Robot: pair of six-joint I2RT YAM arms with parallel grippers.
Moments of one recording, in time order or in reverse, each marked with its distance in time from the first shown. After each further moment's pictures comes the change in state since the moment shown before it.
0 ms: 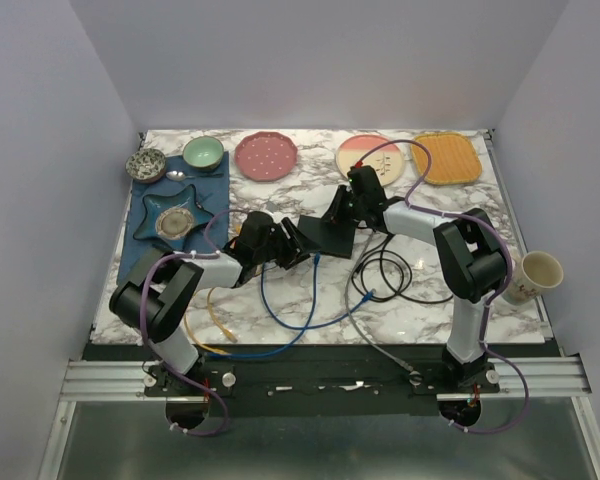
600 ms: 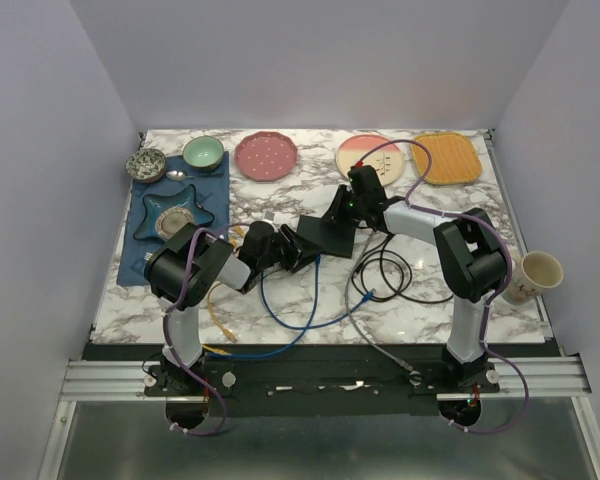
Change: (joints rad) left arm 0.007 0.297 -0.055 0.423 0.035 -0.235; right arm 0.000 0.002 0.000 -0.002 -0.005 0.000
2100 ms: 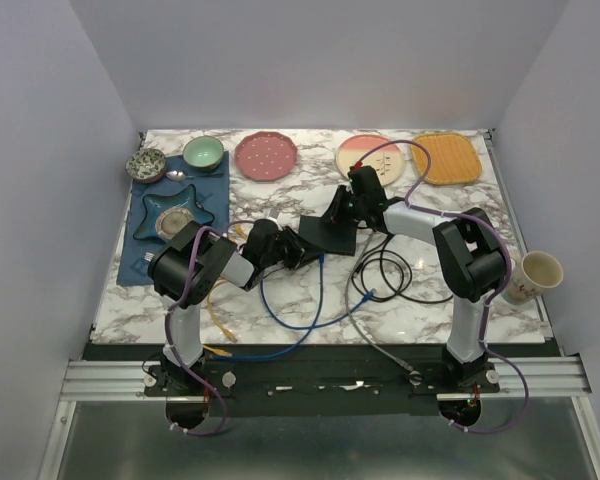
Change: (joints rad) left arm -0.011 0.034 0.041 -0.014 0.005 0.019; right arm 0.000 0.005 -0.005 0.018 -0.017 0.000
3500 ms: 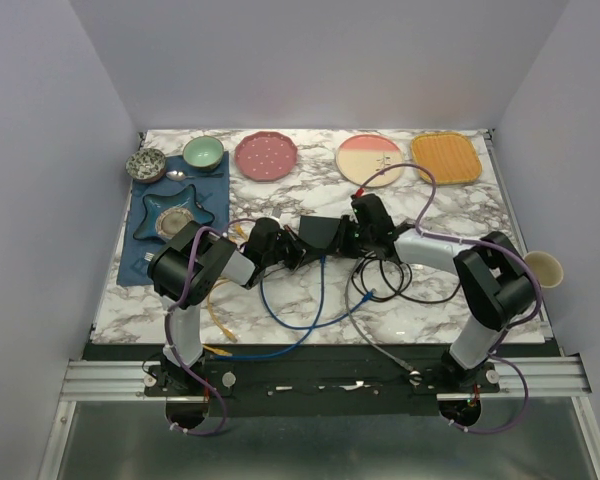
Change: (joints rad) left arm -0.003 -0.004 0.019 -0.048 0.012 0.041; right arm 0.069 -0.243 -0.306 0.010 -0.010 -0.001
